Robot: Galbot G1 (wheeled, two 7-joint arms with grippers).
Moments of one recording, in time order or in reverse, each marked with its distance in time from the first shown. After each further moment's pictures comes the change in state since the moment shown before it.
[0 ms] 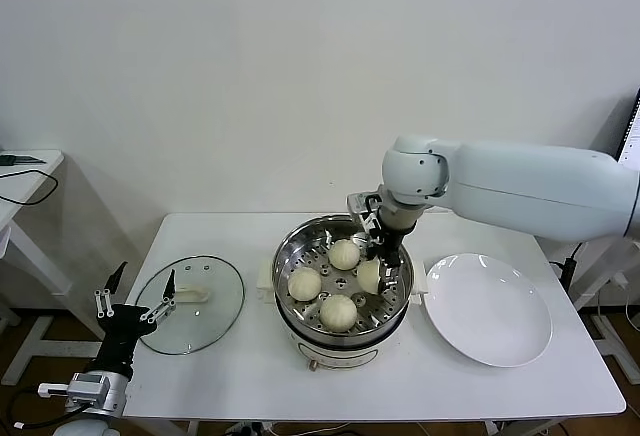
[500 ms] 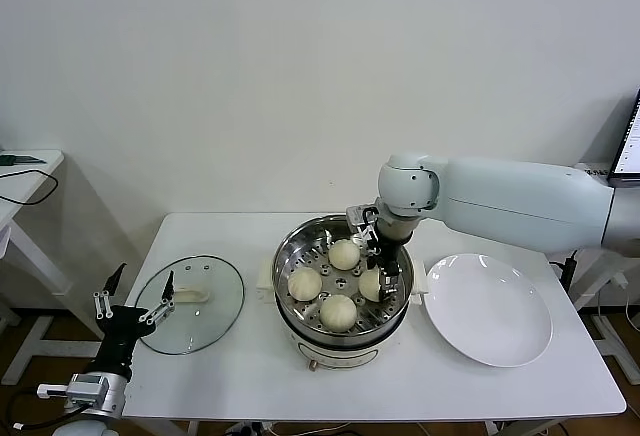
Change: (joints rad) left arm 0.002 -0.002 -0.009 0.005 -0.001 -0.001 0.003; right arm -0.079 0.011 0.030 -0.049 -0.069 0.011 -0.015
